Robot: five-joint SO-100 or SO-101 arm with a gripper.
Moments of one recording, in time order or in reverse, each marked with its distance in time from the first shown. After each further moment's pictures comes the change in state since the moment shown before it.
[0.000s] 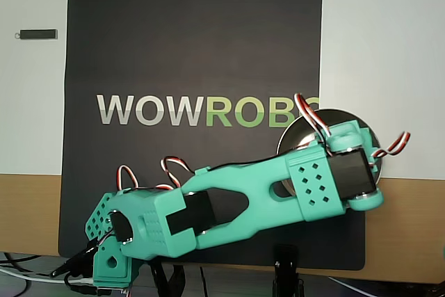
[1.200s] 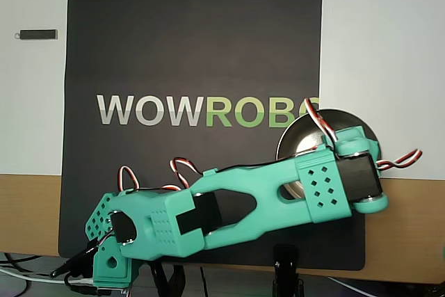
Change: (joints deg) arm 1.5 -3.4 -0.2 -0.2 15.7
